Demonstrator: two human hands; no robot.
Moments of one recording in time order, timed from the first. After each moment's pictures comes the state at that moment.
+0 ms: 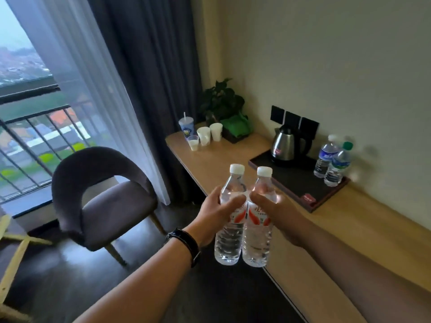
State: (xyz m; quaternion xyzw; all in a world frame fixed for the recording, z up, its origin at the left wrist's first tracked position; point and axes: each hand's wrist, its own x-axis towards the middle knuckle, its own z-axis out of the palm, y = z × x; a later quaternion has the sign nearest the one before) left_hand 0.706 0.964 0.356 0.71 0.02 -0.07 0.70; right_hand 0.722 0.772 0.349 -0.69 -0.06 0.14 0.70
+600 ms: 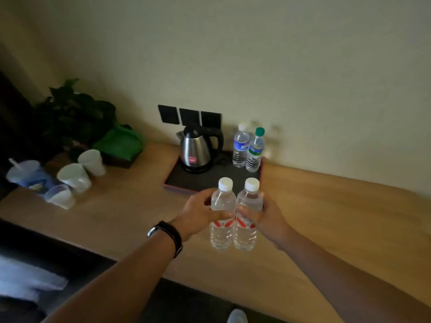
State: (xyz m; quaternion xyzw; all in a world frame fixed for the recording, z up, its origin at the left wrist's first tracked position) left_hand 0.982 0.883 0.278 0.75 -0.26 -0.34 0.51; right_hand 0.844 0.718 0.256 -0.70 0.25 -0.14 0.66
